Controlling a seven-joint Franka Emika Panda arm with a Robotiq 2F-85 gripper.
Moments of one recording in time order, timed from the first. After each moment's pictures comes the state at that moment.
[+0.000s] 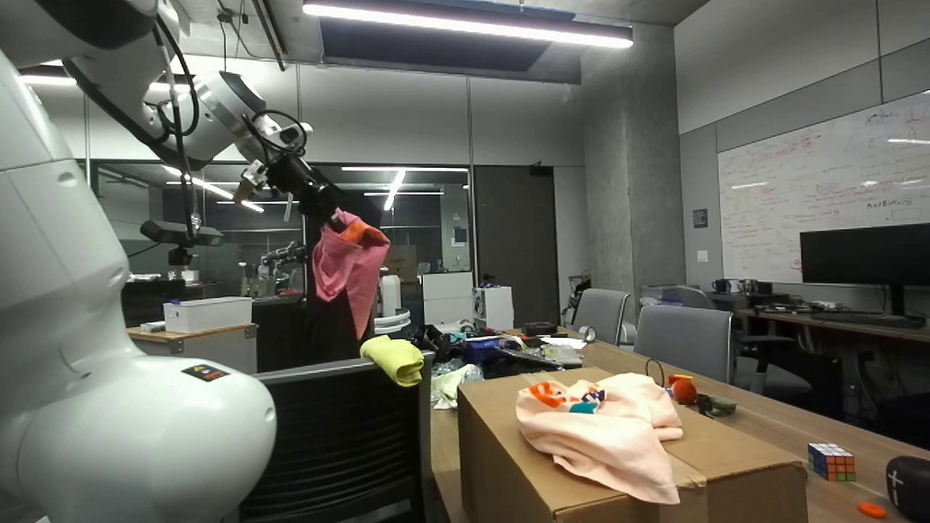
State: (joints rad) arm 0.28 -0.43 0.48 -1.99 -0.50 1.86 1.04
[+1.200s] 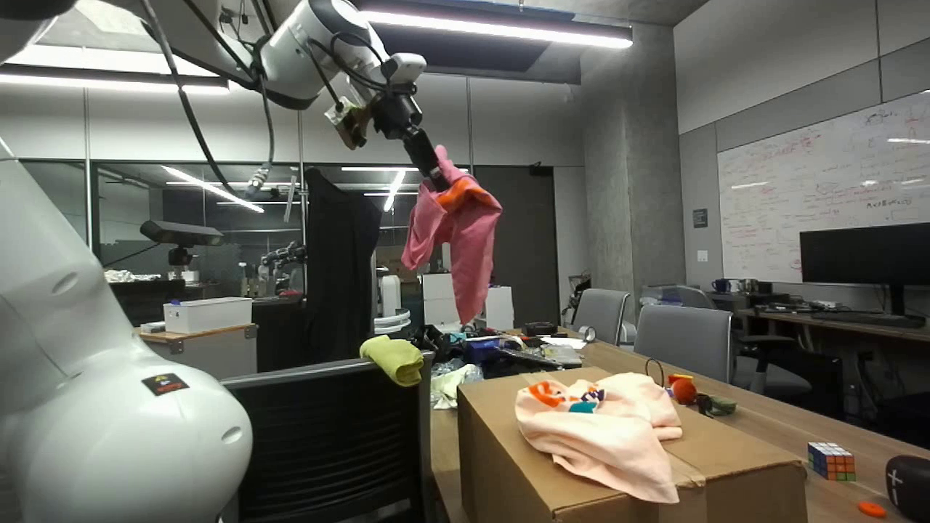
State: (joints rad) arm 0.01 -0.52 0.21 -1.91 -0.40 1.64 1.04
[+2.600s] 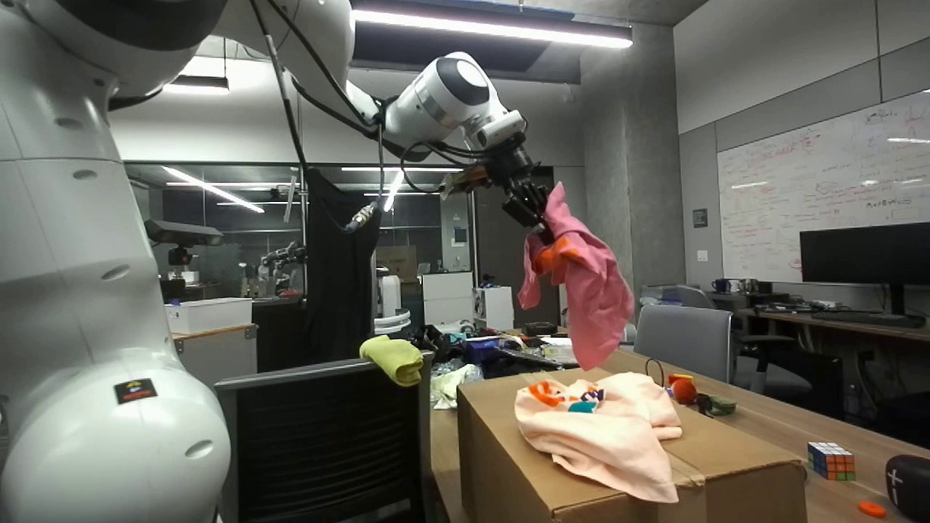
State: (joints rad) arm -0.16 -0.25 0.06 -1.90 -0.43 1.90 1.70
